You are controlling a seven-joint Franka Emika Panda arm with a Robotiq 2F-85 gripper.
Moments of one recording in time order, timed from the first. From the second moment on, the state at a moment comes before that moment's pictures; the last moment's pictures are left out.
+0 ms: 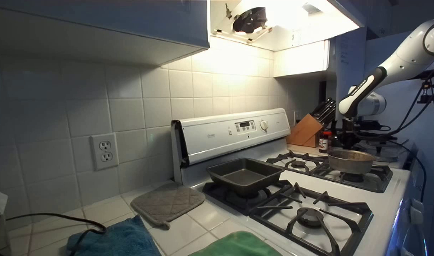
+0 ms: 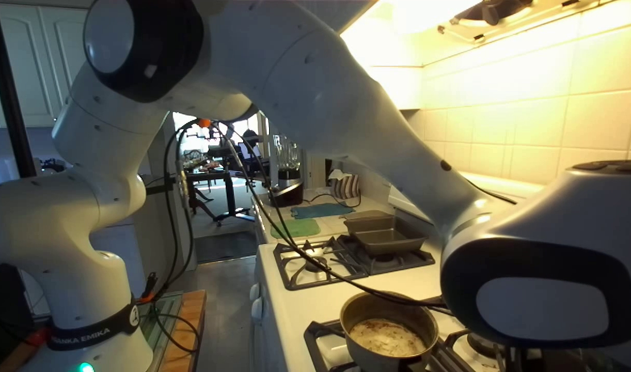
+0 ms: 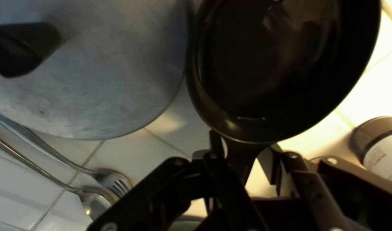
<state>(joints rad) -0.44 0.72 -0.25 -1.61 0.12 2.56 0.14</state>
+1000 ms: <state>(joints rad) -0.44 0.72 -0.25 -1.59 0.12 2.53 0.20</state>
